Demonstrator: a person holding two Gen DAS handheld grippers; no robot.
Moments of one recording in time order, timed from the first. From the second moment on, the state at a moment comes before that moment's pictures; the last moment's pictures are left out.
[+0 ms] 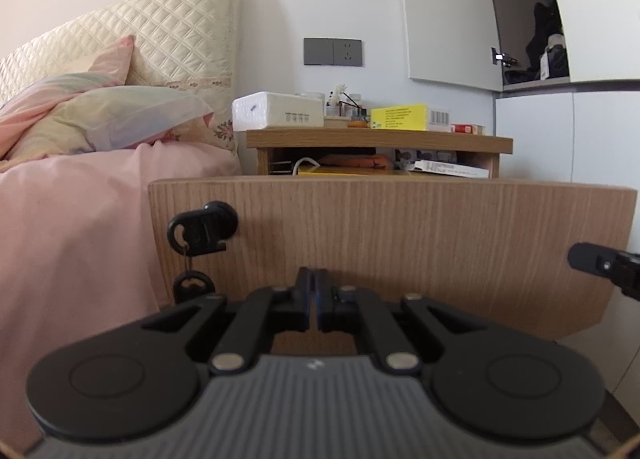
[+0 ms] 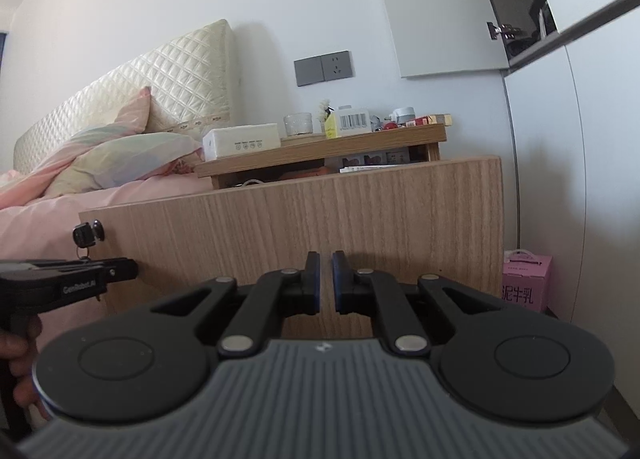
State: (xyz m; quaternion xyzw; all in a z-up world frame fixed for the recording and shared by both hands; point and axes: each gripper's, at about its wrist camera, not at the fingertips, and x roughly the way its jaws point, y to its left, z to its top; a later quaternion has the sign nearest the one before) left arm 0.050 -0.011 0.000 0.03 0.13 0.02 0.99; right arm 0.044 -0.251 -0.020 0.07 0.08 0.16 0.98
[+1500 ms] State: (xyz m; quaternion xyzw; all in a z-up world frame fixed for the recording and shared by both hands) left arm 0.062 -0.017 0.001 0.03 0.13 0.05 0.99; right arm 0.053 -0.212 -0.008 0.06 0.10 0.12 0.99
